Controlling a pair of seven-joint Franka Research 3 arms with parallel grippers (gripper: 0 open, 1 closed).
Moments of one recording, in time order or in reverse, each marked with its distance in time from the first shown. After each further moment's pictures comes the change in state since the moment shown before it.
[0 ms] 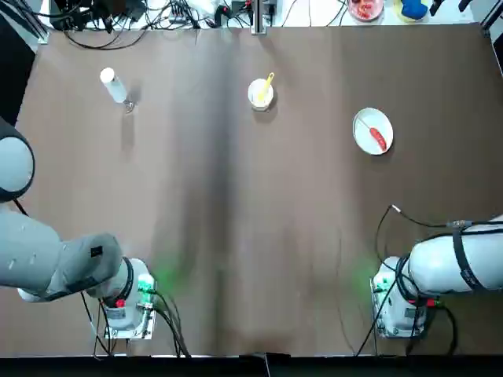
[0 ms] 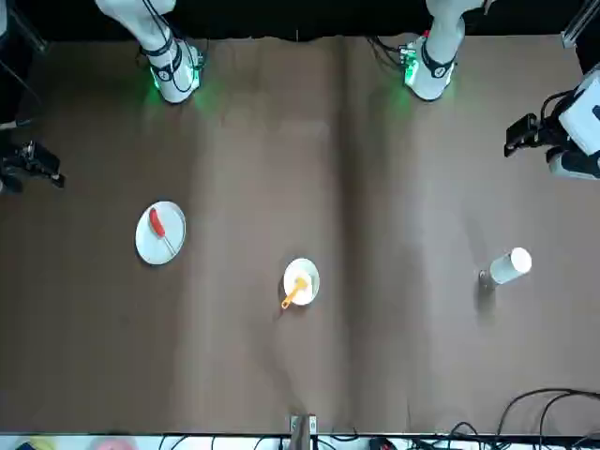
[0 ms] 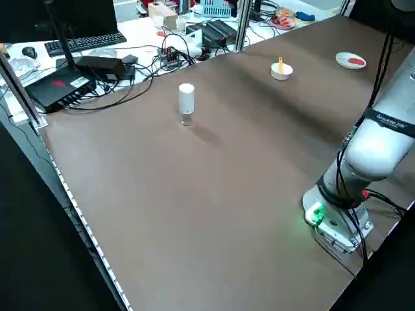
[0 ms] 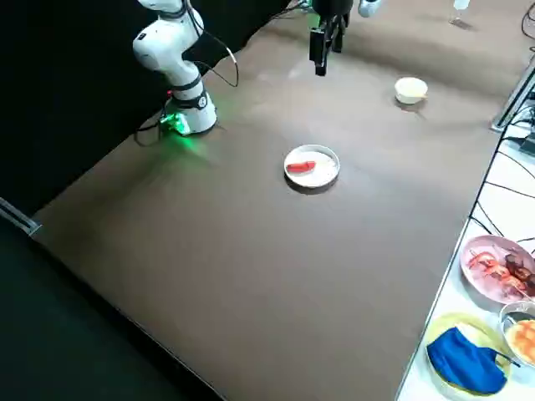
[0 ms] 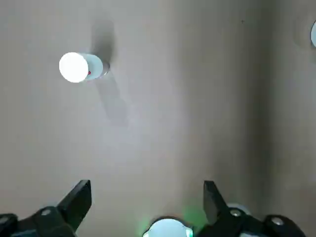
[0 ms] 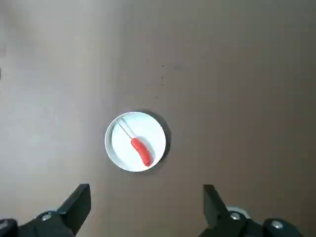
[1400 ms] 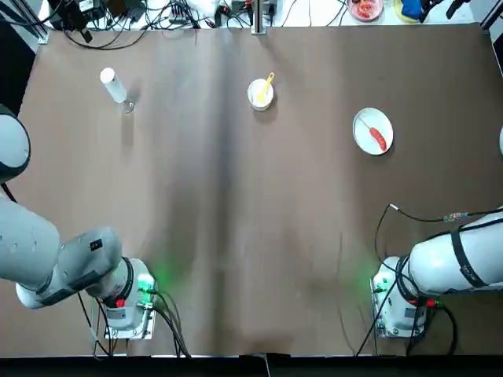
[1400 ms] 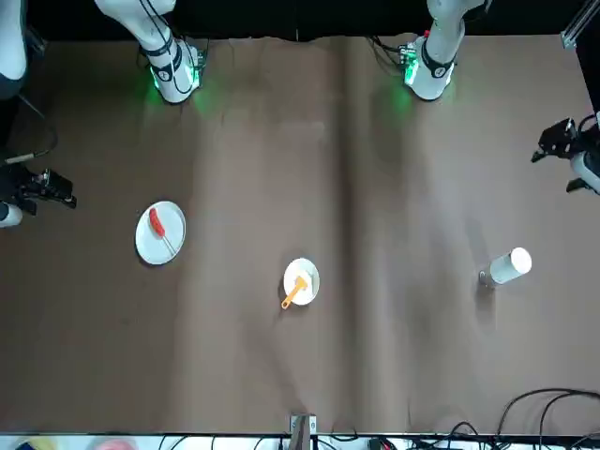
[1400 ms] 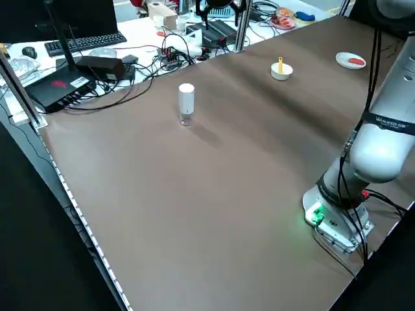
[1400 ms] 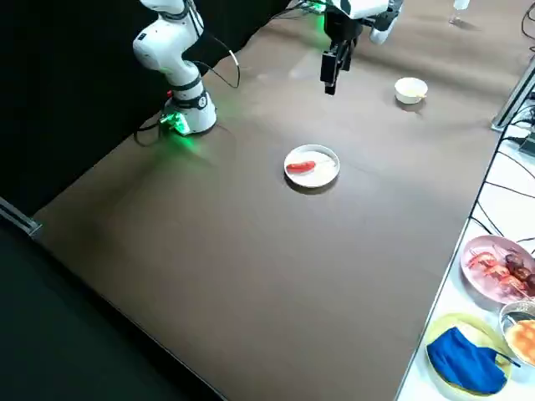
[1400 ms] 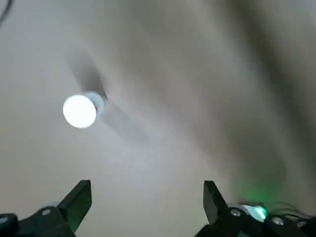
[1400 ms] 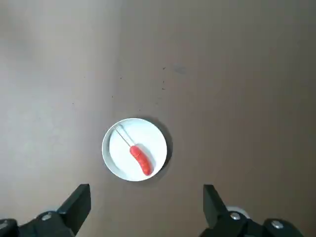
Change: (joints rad) left arm 0.140 0.071 0.015 0.001 -0.044 0.056 0.641; right arm 0.004 0.077 0.000 0.000 0.008 0.056 0.001
